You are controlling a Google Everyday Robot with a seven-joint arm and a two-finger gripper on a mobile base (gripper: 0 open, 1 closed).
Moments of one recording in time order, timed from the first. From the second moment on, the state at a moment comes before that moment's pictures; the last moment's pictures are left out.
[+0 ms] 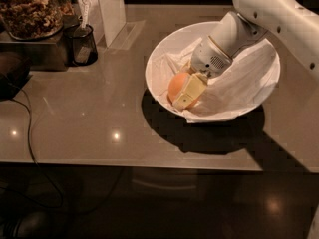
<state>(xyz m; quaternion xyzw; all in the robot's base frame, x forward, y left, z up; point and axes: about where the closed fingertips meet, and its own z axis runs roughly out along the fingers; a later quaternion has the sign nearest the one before) 0.558 -0.057 0.852 -0.64 0.70 0.28 0.18</state>
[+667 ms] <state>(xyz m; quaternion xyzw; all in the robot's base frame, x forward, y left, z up) 0.556 -0.063 0.871 -0.63 0.70 0.27 0.20</state>
